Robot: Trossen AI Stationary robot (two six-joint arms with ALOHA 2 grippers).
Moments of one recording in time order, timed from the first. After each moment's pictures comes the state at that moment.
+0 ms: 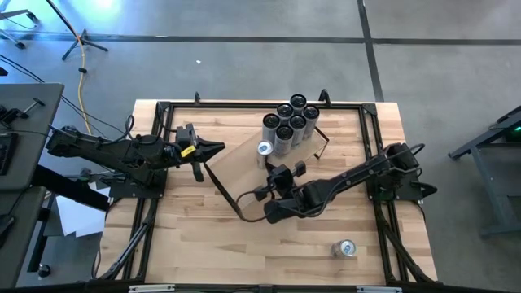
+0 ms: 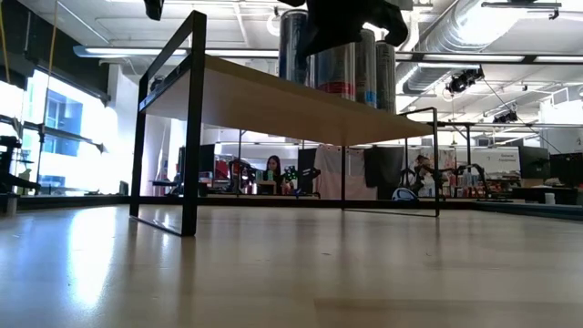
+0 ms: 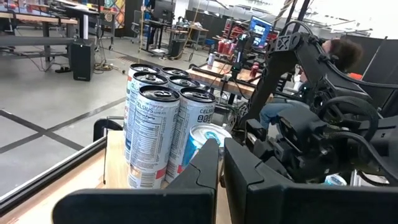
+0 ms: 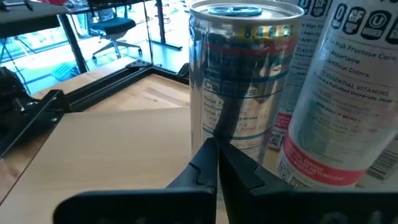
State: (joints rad) left arm -0.20 0.82 0.72 0.07 -0.51 -0.25; right arm 0.36 1.86 1.46 -0.51 1.20 0.92
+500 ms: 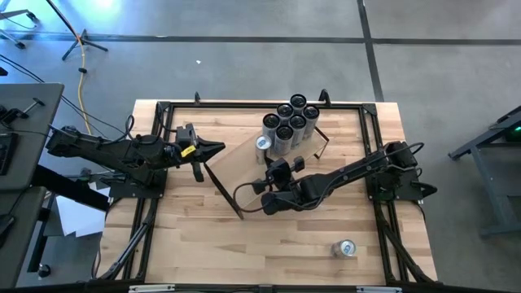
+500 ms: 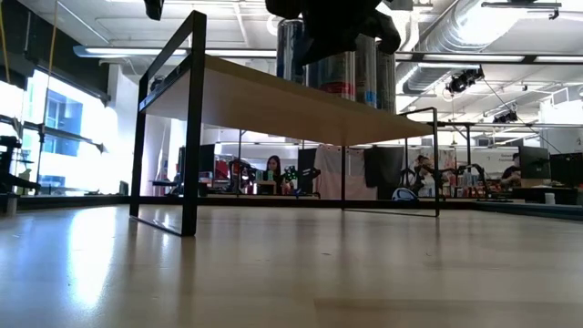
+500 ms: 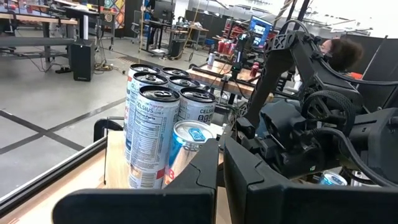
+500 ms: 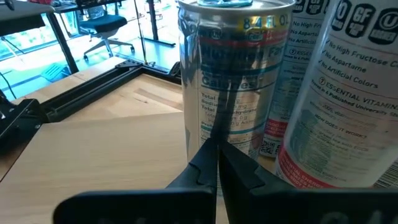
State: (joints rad) left arm -0.20 0.82 0.72 0.07 -0.51 -0.24; right arm 0.31 1.86 1.46 -0.50 1.17 0.91
